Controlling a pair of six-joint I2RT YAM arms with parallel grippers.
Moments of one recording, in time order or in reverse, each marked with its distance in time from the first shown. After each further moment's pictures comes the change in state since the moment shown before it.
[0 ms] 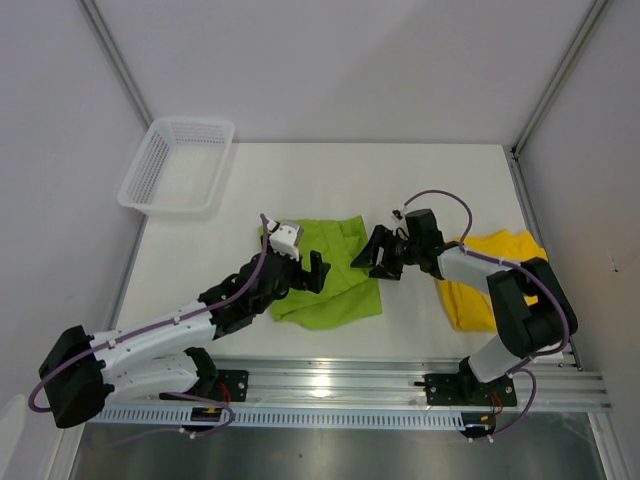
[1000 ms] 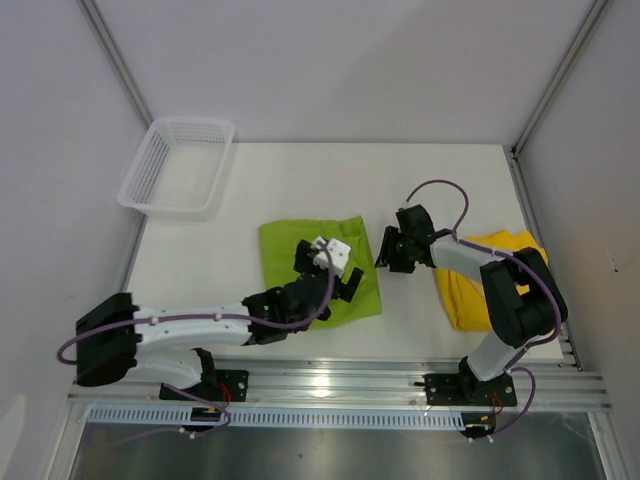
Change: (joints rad) left arm -0.309 0.302 0.129 0.200 -0.408 0.258; right arm 0.035 0.105 0.136 -0.241 0.465 -0.151
